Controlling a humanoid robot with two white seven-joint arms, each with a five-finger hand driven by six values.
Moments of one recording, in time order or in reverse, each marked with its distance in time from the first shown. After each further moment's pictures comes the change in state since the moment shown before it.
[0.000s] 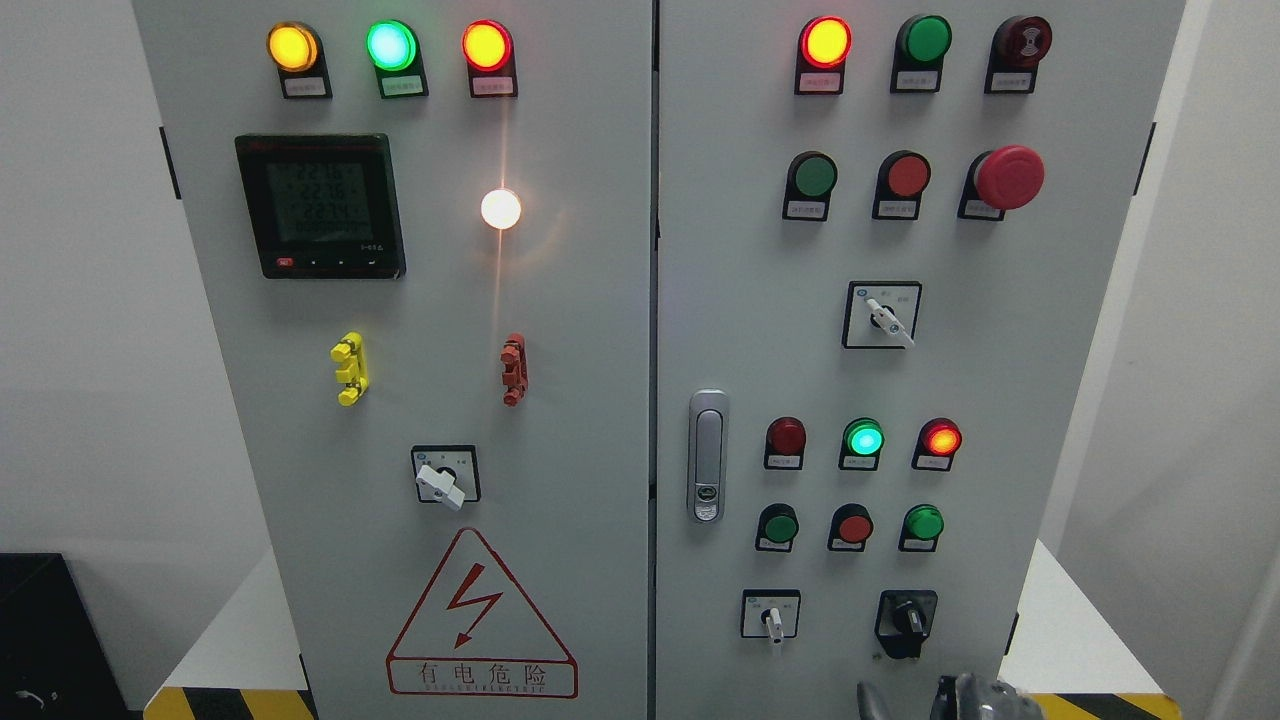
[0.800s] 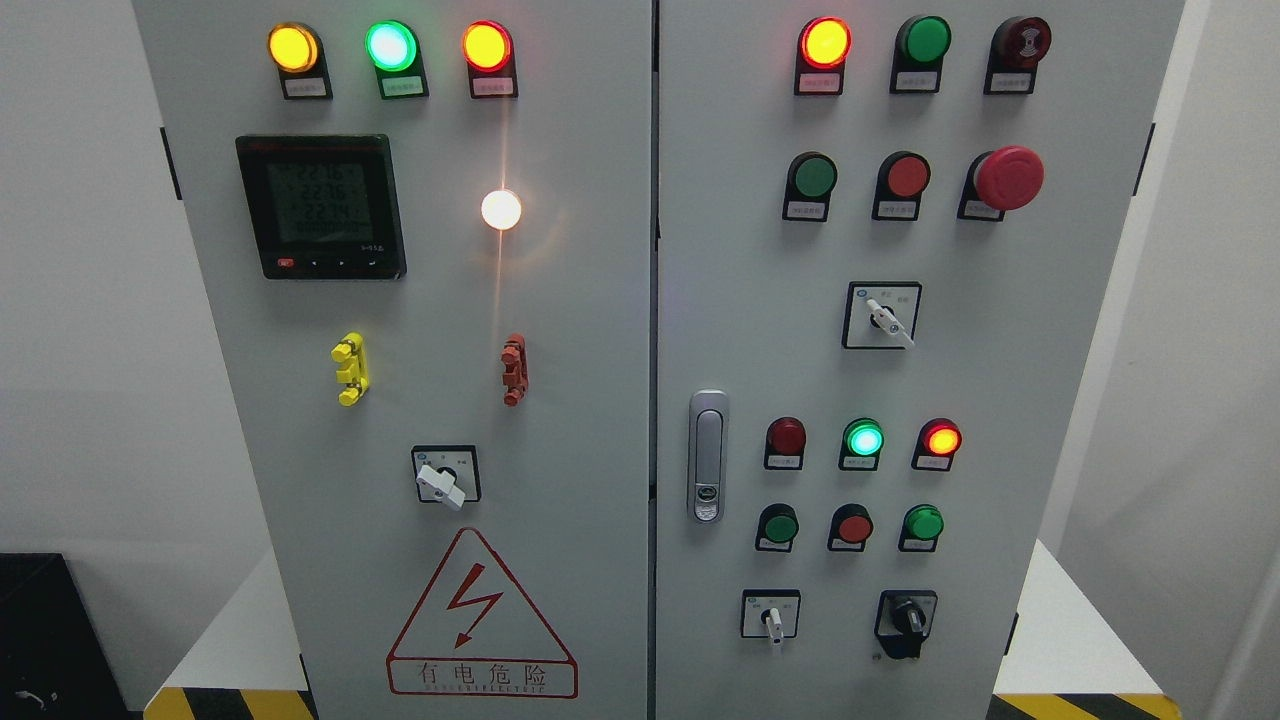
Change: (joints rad) left arm 0.000 0.000 0.000 0.000 0.000 0.000 0.000; right arm 0.234 0.016 0.069 -0.211 -0.651 -0.199 -0.120
